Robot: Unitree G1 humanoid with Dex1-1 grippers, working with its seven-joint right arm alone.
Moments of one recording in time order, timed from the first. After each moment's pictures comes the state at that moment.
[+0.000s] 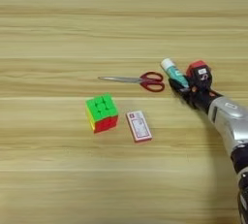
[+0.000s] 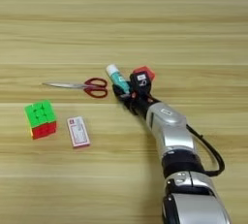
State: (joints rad) arm -0.39 -0.32 -0.11 0.69 0.12 0.05 0.54
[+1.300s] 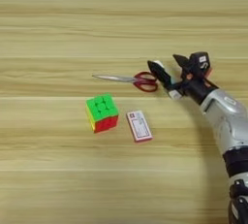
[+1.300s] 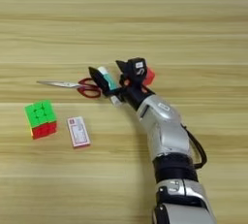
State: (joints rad) arm -0.32 -0.24 -0.16 0.36 0.35 0.10 0.69
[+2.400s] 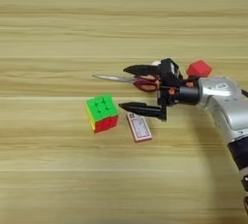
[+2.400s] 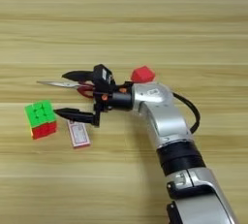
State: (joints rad) arm -0.39 -0.38 0.14 0.32 0.28 0.01 1.33
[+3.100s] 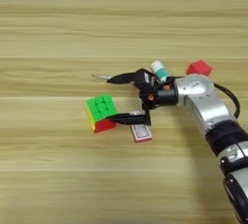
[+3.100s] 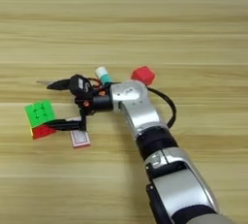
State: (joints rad) arm -0.54 -0.27 0.23 0.66 0.11 -0.23 1.34
